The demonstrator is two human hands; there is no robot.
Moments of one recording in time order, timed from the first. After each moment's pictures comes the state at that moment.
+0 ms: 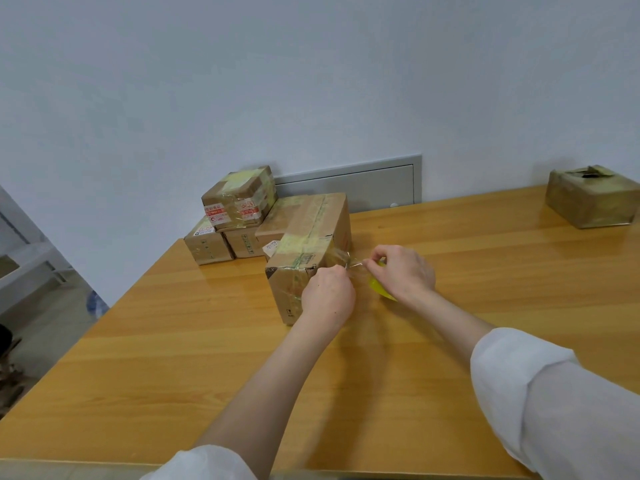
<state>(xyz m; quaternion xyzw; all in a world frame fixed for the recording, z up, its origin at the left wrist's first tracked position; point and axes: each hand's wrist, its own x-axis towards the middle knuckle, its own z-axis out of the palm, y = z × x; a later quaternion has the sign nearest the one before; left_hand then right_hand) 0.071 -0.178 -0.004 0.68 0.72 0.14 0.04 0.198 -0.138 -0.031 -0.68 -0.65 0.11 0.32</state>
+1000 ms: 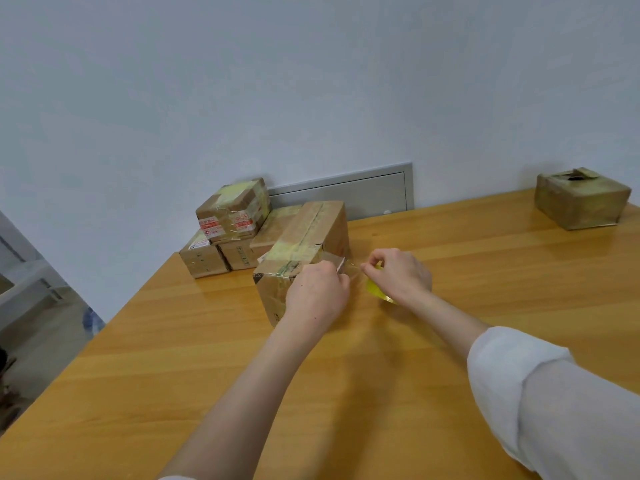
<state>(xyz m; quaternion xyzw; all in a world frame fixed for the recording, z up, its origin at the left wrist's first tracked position) 0.067 -0.186 0.025 0.71 0.69 0.15 0.01 0.206 -0.130 -0.029 -0.68 -0.64 0.12 0.33</state>
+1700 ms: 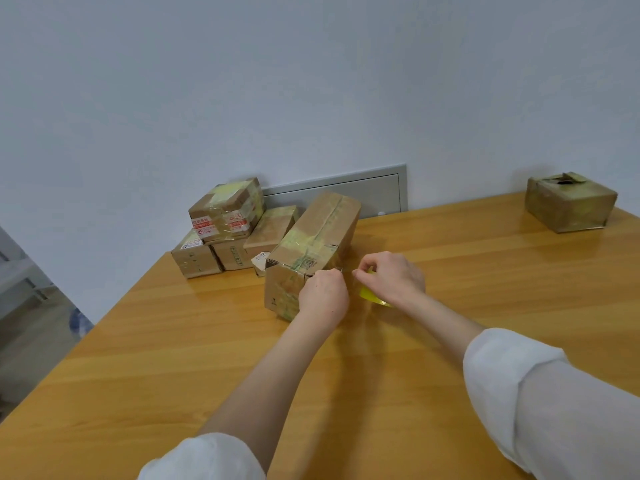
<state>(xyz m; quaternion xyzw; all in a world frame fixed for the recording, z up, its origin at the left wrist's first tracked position) 0.080 -0.154 -0.008 0.70 0.71 0.07 0.01 0.205 -0.135 -0.028 -0.67 -0.66 0.12 0.31</state>
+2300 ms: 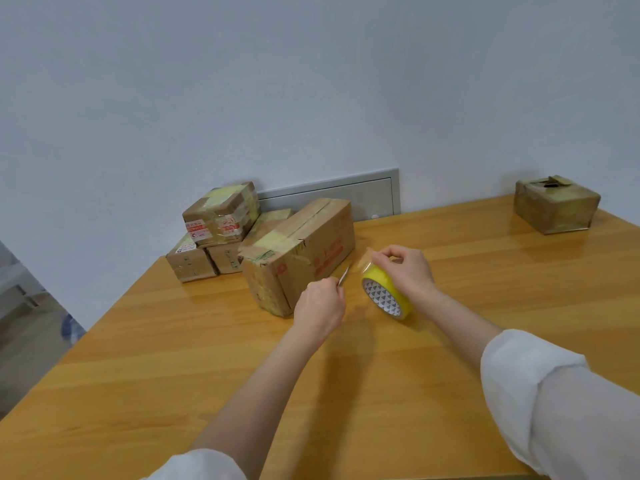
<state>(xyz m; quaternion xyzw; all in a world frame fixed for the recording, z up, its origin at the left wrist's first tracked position) 0.074 -0.170 -0.017 0.73 0.66 0.19 0.06 0.236 -0.141 -0.028 -0.60 -0.56 0.29 0.50</state>
